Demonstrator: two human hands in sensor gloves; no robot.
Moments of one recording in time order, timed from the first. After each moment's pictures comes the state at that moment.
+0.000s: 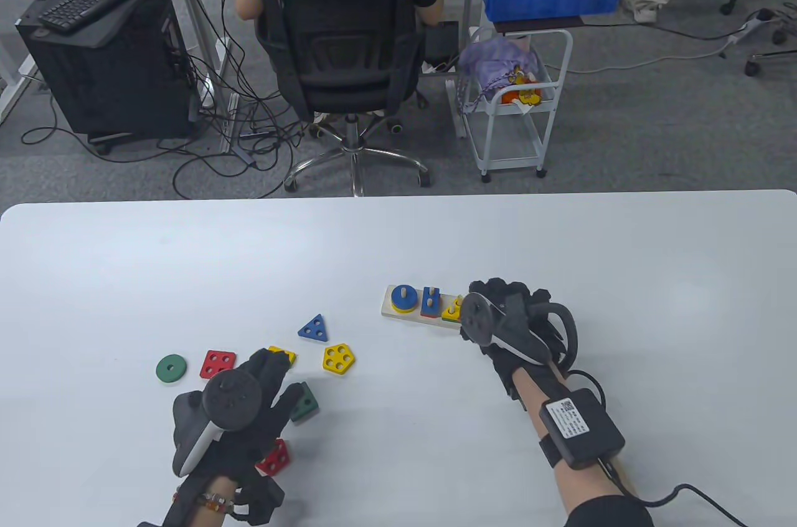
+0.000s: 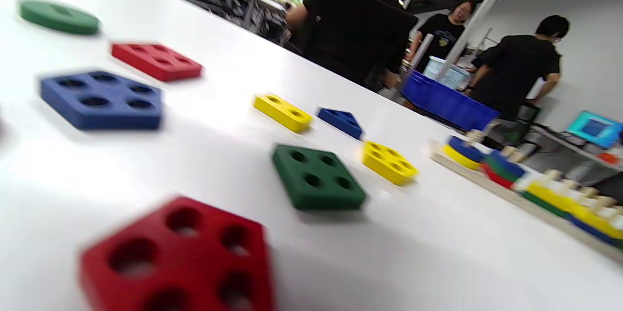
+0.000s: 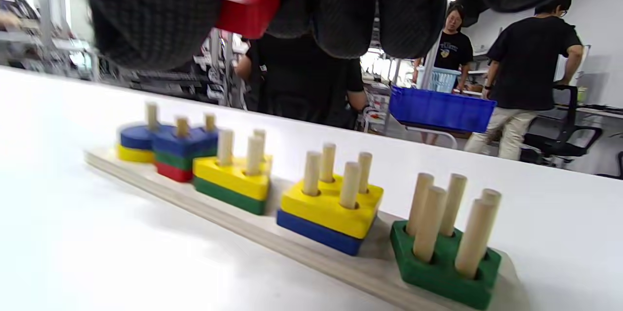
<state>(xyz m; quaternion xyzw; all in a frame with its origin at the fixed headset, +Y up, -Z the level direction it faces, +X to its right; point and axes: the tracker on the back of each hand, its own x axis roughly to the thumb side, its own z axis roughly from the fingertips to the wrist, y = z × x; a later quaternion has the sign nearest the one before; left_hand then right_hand) -0.257 -0.701 -0.278 -0.05 0.03 0.19 0.98 0.107 -0.683 -0.398 -0.04 0.03 -1.00 0.07</state>
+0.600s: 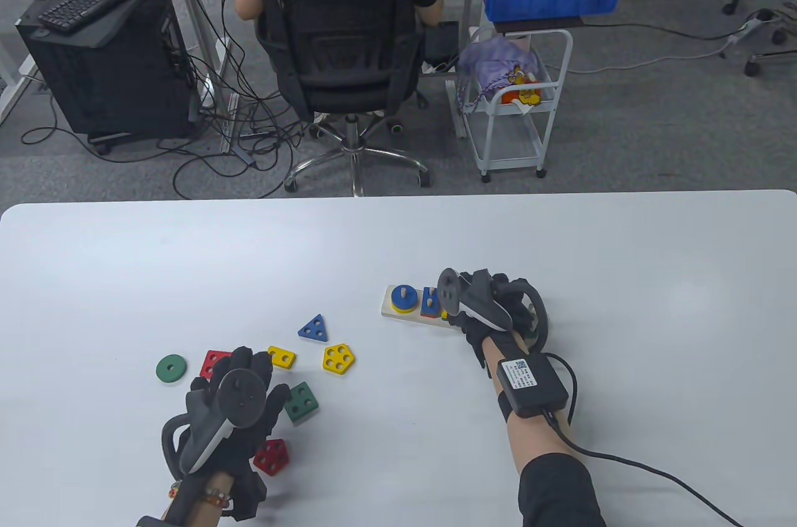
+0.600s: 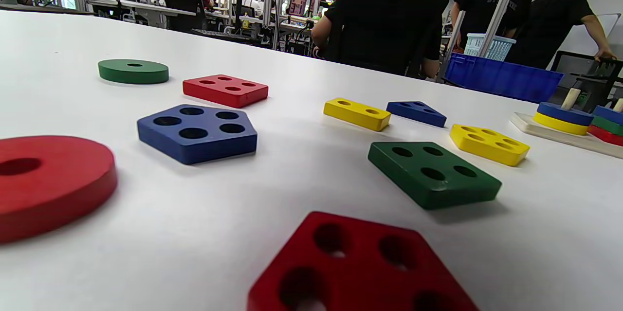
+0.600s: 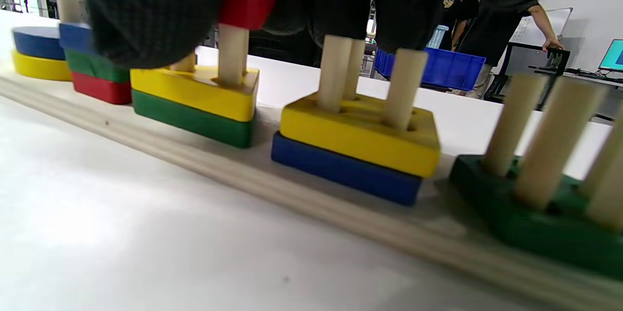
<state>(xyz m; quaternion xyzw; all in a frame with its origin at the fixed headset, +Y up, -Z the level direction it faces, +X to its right) -0.259 -0.714 -0.284 -0.06 0.06 0.09 0.99 0.095 -0.724 -0.446 -0.01 -0.01 -1.00 0.06</state>
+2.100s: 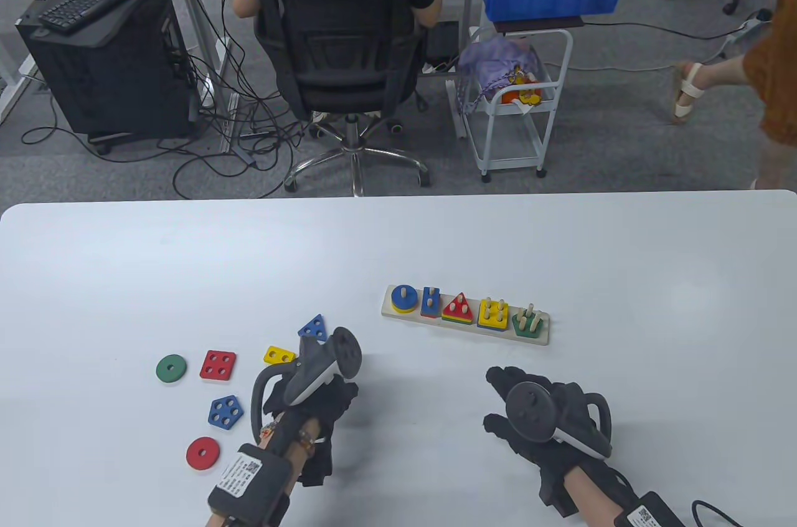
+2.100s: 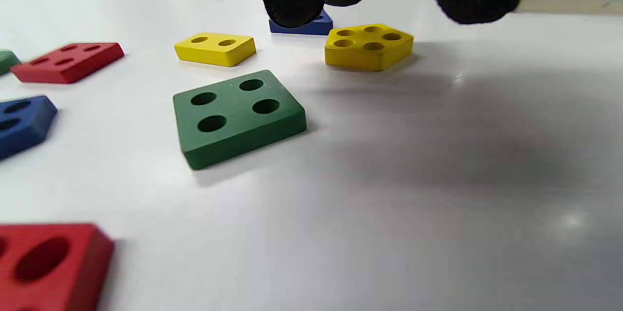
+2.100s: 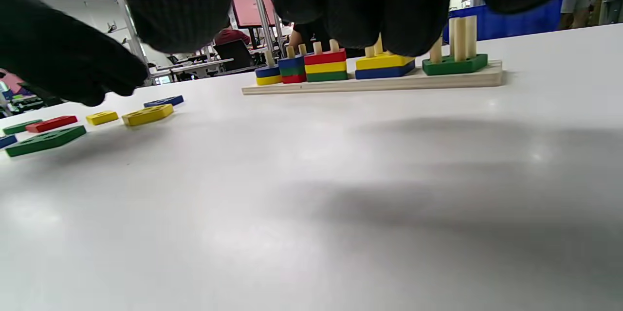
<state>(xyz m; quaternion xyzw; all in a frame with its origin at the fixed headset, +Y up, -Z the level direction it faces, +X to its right) -0.138 -0.725 -0.351 -0.21 0.05 -0.05 0.97 0.160 -0.727 -0.275 -0.13 -0.04 -0.99 -0.09</state>
